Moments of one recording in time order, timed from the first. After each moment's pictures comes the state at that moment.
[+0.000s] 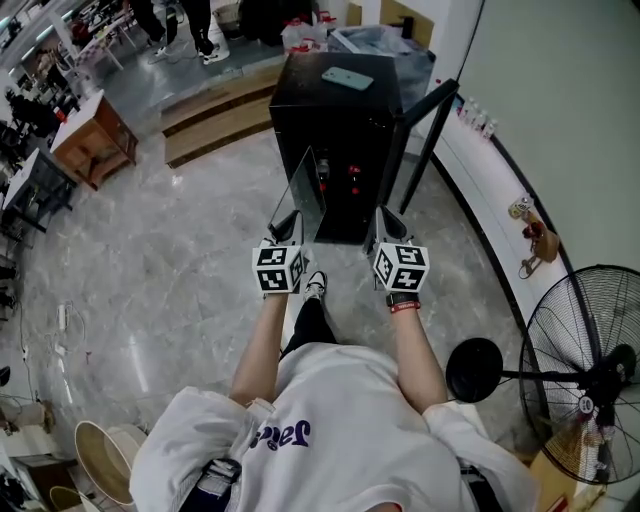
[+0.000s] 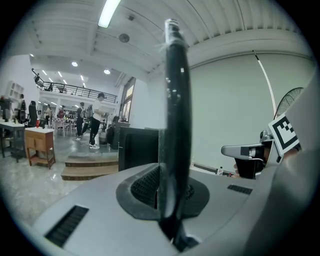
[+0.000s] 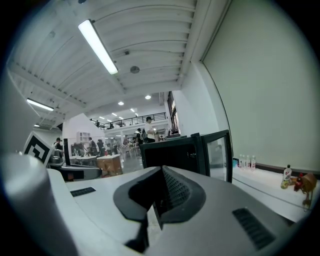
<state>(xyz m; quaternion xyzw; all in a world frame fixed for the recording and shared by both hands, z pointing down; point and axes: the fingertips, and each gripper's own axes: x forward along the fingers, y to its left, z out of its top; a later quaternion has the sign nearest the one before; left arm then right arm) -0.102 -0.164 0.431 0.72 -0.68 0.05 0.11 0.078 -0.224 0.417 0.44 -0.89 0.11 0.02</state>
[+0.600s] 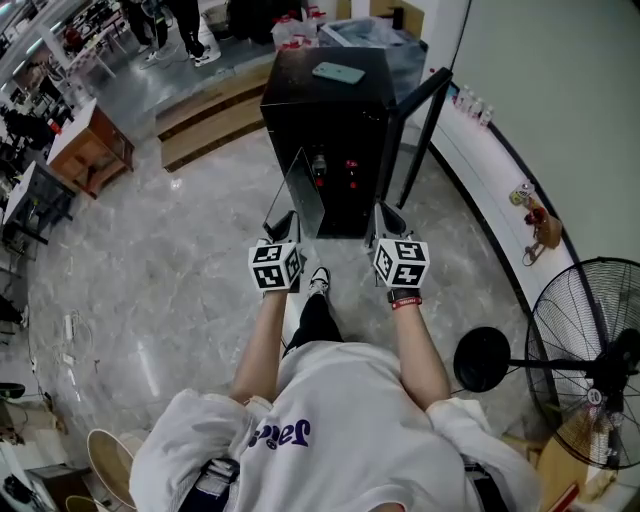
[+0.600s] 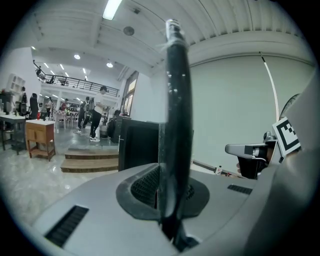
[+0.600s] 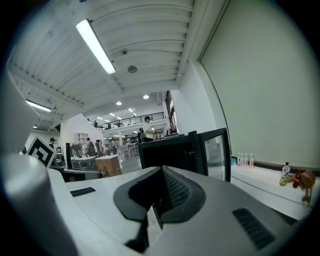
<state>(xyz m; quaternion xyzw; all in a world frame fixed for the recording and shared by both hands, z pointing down) -0.107 -0.171 0.451 0.72 -0.68 0.05 0.15 0.083 -0.228 0.423 0.45 -0.89 0.11 0.02</state>
